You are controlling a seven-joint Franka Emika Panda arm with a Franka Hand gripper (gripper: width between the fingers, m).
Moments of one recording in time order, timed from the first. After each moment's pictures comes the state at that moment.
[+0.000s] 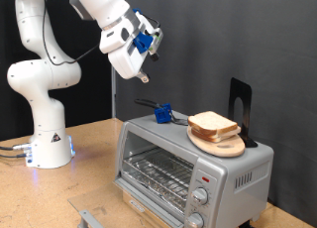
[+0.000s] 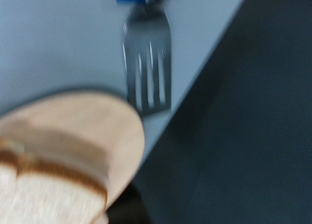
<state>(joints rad) 0.04 -0.44 0.01 -2.38 0.66 2.03 -0.01</state>
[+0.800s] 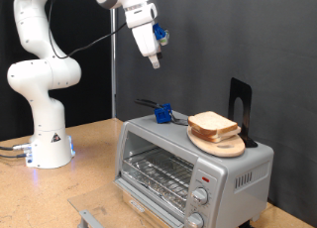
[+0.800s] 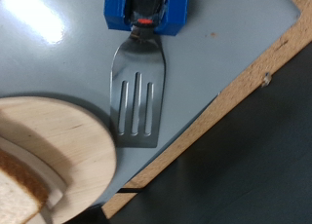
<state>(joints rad) 0.04 -0.55 0.23 -2.38 0.41 2.10 0.13</state>
